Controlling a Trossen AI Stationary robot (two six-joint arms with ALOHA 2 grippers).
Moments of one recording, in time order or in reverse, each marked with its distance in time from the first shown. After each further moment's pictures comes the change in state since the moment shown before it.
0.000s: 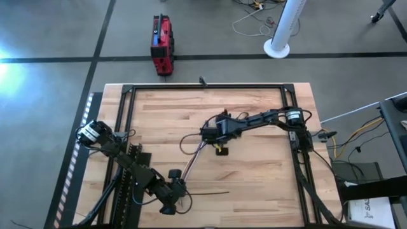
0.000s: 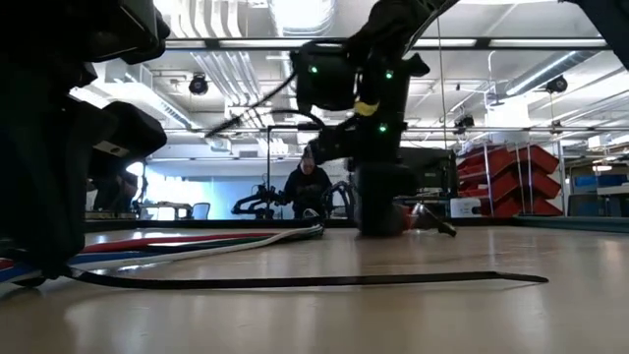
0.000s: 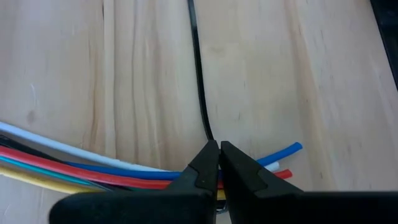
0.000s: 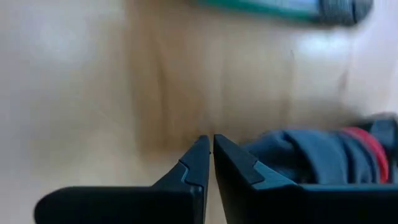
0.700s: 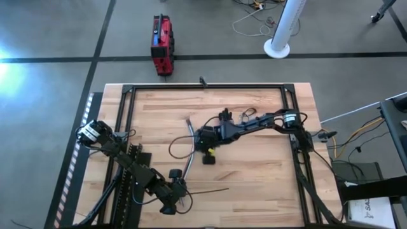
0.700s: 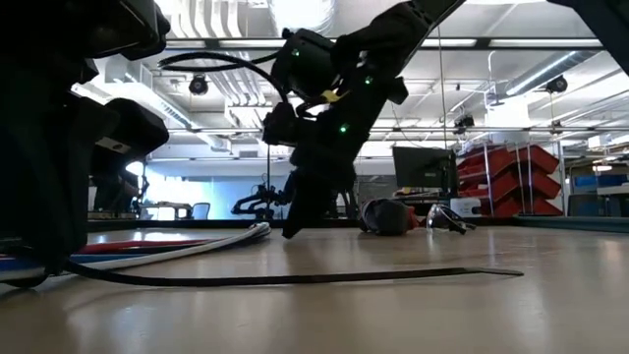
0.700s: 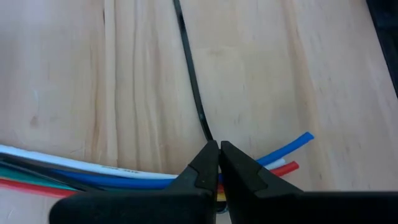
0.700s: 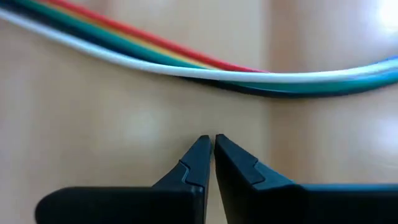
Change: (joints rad) left arm 0.002 -0.005 0.000 0.003 -0.002 0.016; right arm 0.035 0.049 -0.016 0.453 -0.276 -0.005
